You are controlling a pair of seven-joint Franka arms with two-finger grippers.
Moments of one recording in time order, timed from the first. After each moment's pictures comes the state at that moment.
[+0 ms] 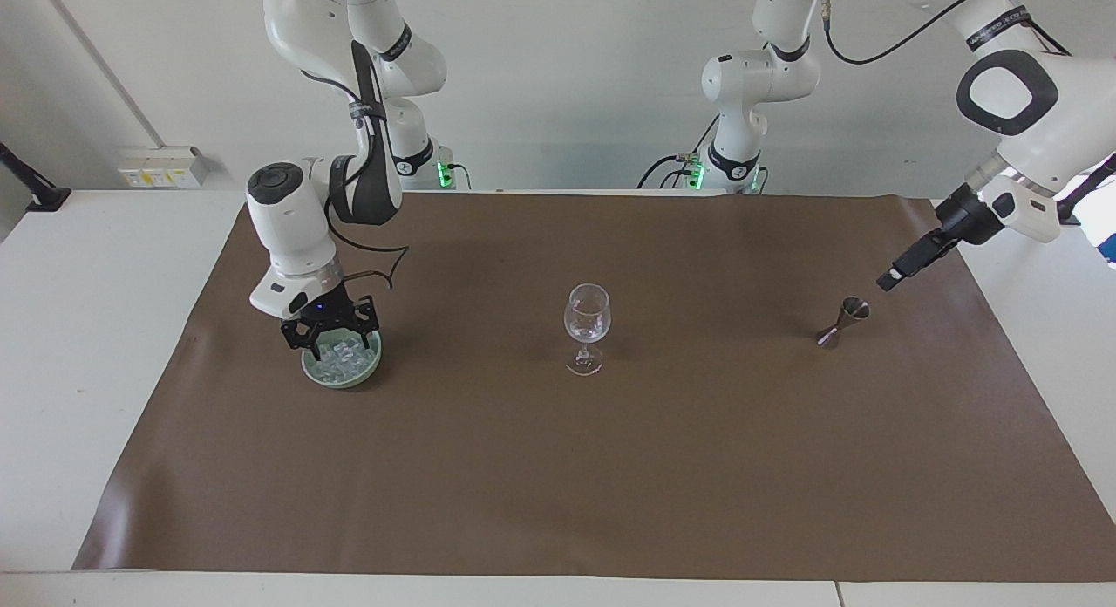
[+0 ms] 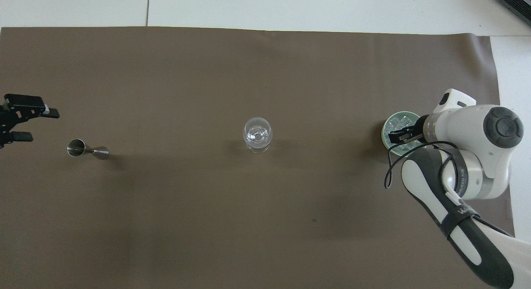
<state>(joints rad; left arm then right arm) 0.03 -0.02 0.15 -1.84 -0.31 1.87 -0.16 0.08 0.15 -0.10 -2.17 -0.01 2.48 -0.33</state>
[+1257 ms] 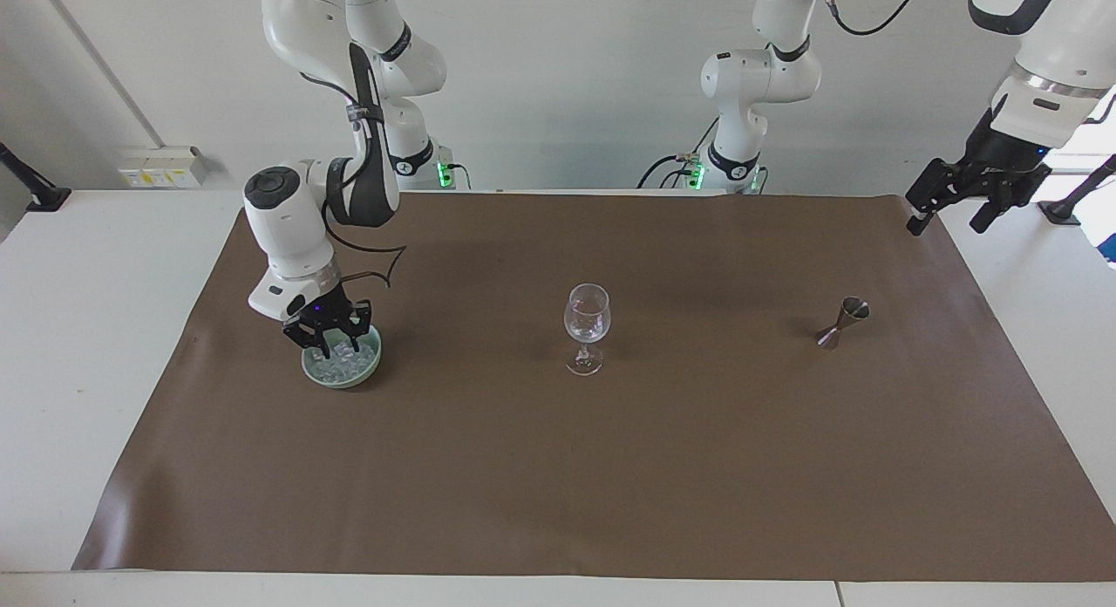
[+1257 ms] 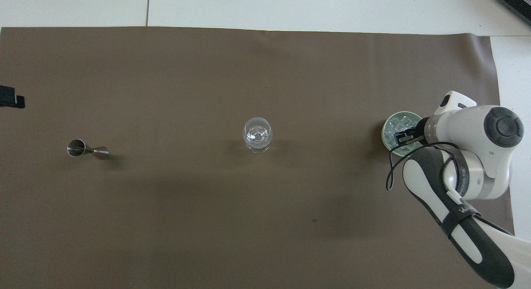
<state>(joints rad) -0.02 -0.02 0.08 -1.53 -0.06 1.64 0.03 0.07 0.15 -0.10 -2.17 -0.01 2.47 -0.33</state>
